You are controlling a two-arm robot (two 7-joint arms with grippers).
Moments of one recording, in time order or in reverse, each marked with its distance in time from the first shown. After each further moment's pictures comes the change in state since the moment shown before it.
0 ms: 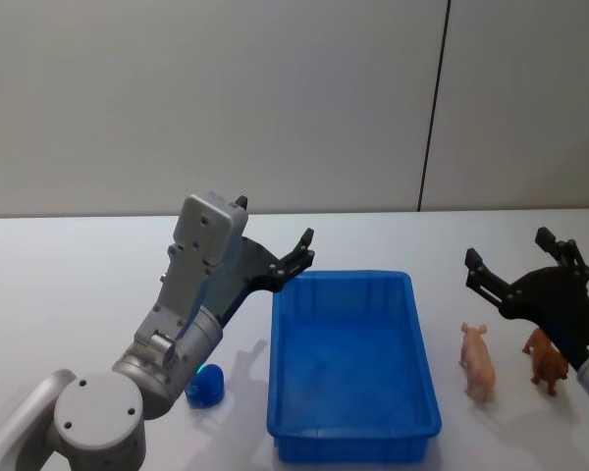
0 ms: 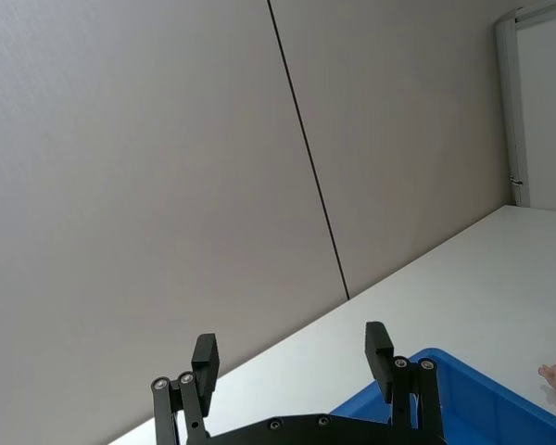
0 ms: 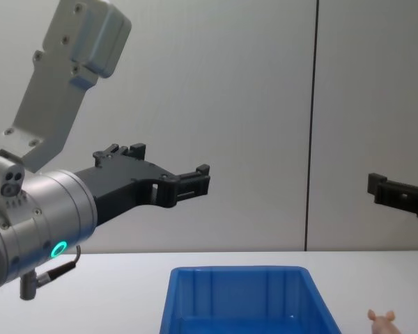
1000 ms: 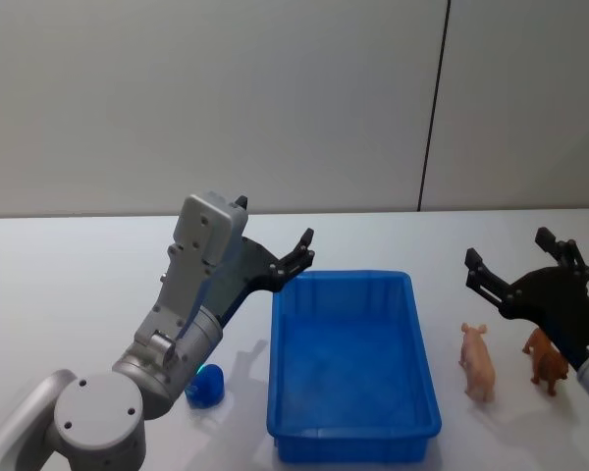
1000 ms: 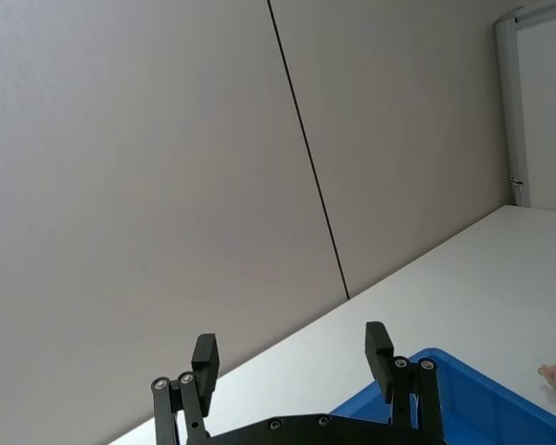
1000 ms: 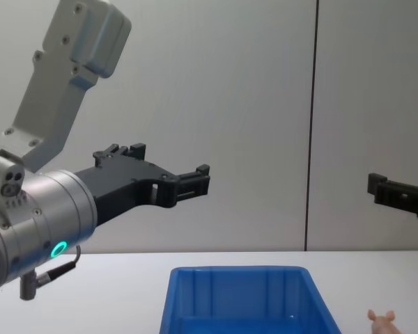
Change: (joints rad) left arm 0.000 0.000 0.000 0.000 0.000 0.000 0.000; right arm 0.000 0.000 0.000 0.000 0.000 0.000 0.000
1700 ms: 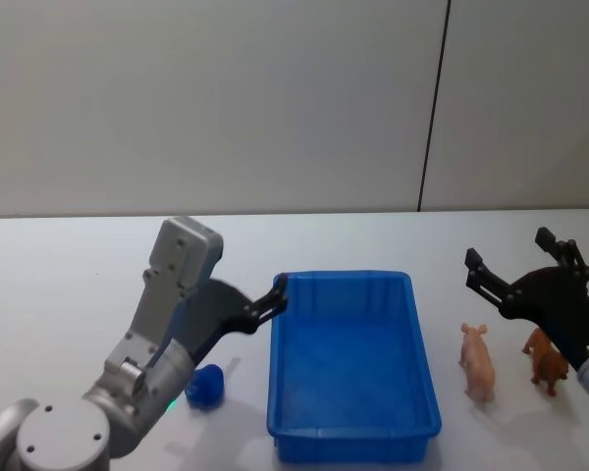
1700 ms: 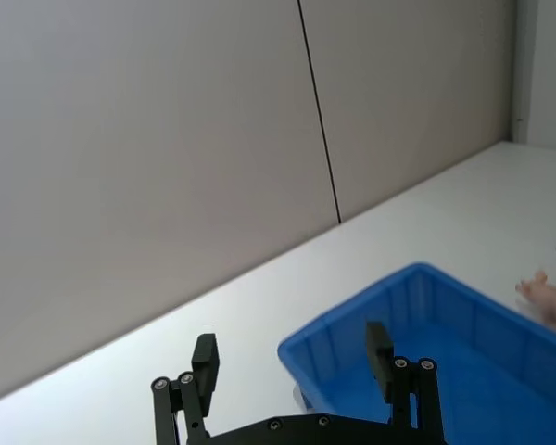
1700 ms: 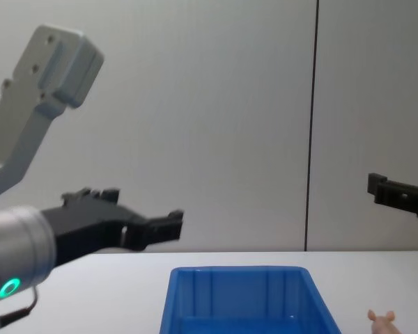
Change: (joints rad) left arm 0.086 0.079 -0.022 -0.093 -0.086 0.142 0.015; right arm 0.000 0.000 0.000 0.000 0.000 0.000 0.000
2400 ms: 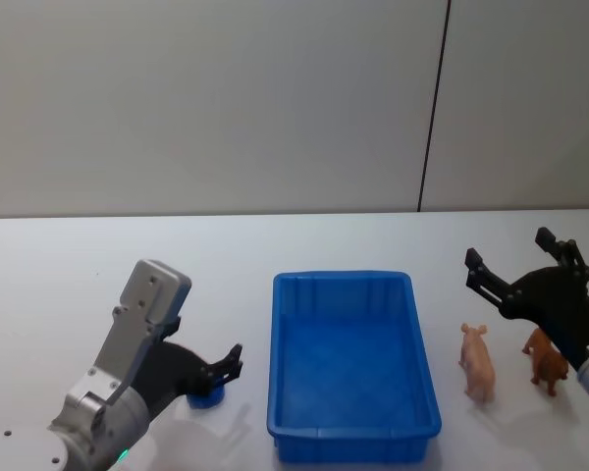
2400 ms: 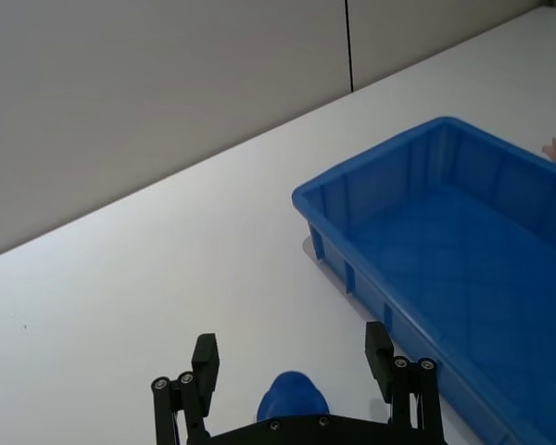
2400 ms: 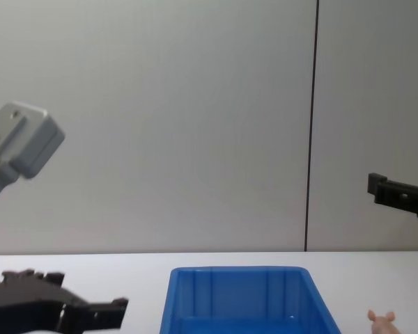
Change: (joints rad) left arm 0.092 0.104 -0.040 -0.055 -0.098 0.213 0.017; right arm 0.000 0.000 0.000 0.000 0.000 0.000 0.000
